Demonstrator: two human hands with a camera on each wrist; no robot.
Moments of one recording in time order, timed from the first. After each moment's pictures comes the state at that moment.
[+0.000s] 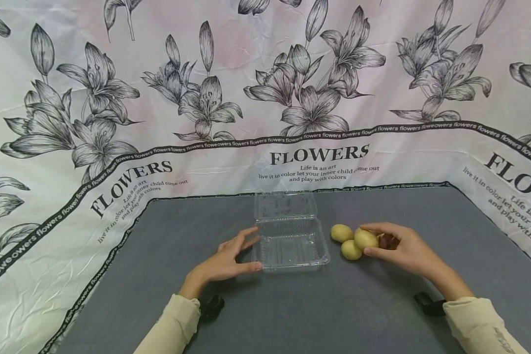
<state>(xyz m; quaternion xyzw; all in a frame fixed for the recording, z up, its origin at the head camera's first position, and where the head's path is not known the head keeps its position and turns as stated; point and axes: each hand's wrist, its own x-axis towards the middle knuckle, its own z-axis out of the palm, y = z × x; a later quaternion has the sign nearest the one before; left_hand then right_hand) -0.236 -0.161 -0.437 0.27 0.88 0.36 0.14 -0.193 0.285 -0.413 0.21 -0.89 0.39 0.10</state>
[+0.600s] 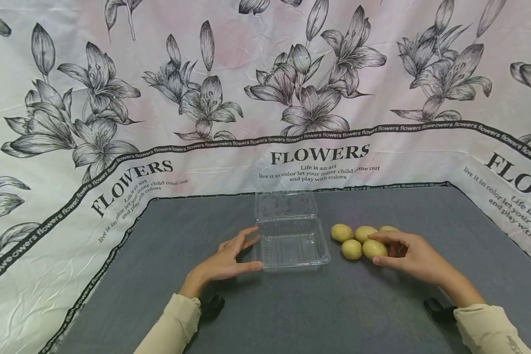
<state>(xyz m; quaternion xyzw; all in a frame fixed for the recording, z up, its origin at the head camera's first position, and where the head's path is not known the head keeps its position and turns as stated) -0.236 -0.161 -0.436 0.27 0.88 0.36 0.14 -0.184 0.303 -0.424 0.22 -0.90 0.37 0.09</state>
